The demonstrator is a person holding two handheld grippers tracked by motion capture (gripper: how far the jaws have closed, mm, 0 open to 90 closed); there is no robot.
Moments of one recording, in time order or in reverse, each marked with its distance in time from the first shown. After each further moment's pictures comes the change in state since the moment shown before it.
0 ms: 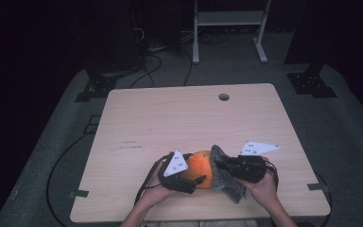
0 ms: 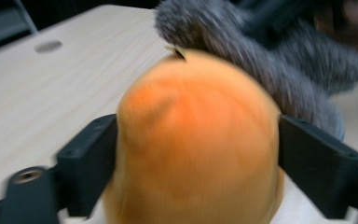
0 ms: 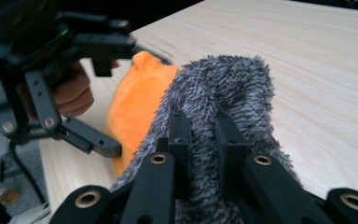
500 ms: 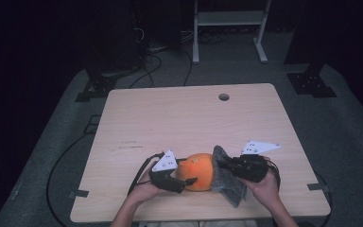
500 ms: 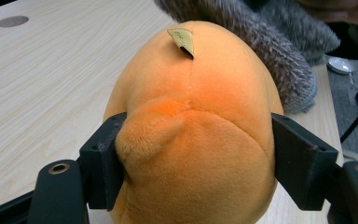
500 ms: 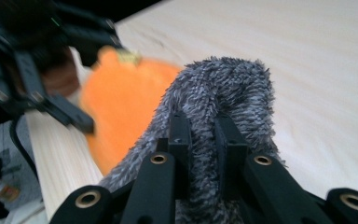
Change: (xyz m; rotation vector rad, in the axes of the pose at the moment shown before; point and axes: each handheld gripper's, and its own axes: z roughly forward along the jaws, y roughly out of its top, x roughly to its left) left arm 0.020 -0.018 -0.016 0.044 -0.114 0.043; right arm -0.006 -0.001 -0.003 0.014 -0.025 0.027
